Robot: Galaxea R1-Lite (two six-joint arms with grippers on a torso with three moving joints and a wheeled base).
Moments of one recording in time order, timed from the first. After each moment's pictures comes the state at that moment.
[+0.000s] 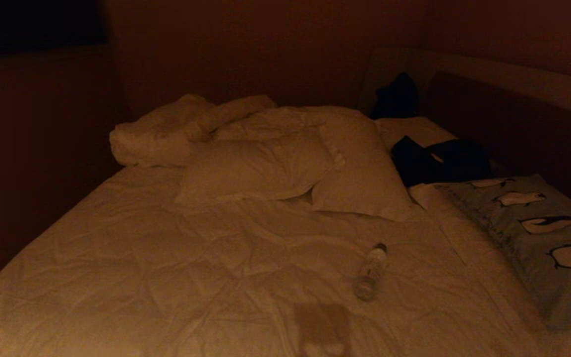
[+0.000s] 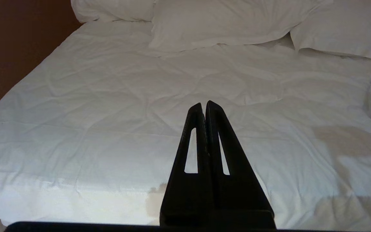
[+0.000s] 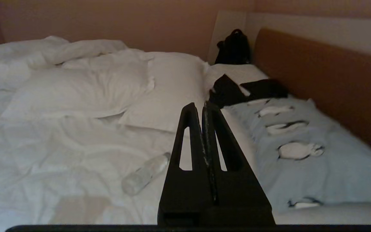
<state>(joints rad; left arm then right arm) 0.00 0.00 0.00 0.00 0.00 0.00 0.00 0.04 -0.32 -0.01 0.00 -0.07</state>
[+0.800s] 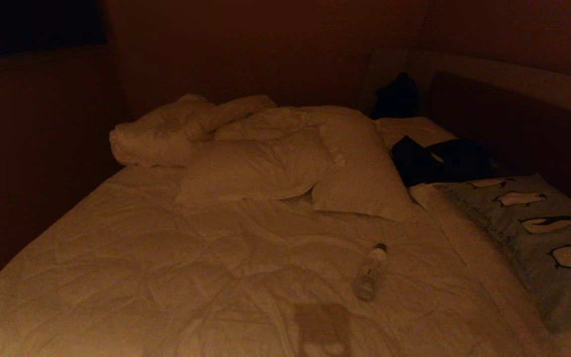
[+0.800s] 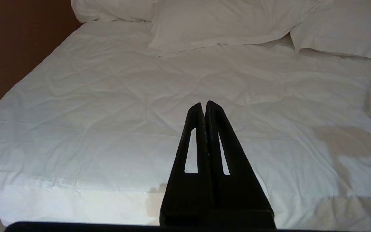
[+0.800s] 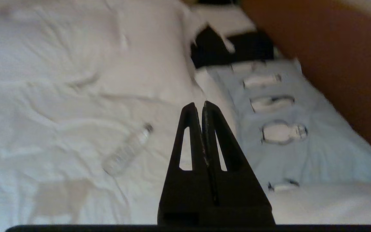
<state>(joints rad) 0.00 0.00 0.00 0.00 0.00 0.00 0.00 0.60 -0.60 0.00 -0.11 -0.08</state>
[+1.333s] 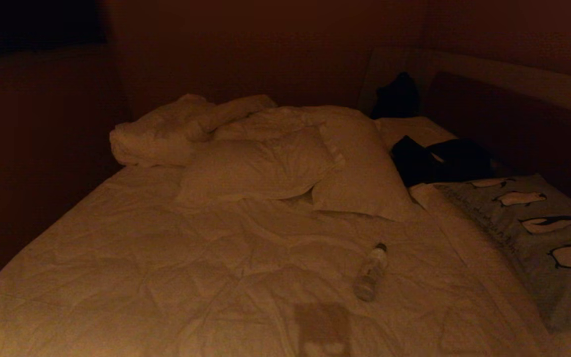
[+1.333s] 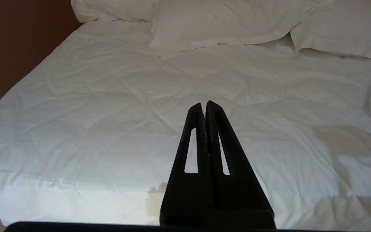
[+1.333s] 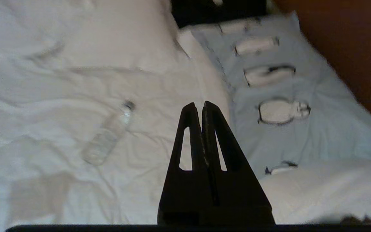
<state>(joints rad) 0.00 0.00 0.00 0.00 0.00 0.00 -0.08 0.96 -0.68 -0.09 -0.14 -0.05</state>
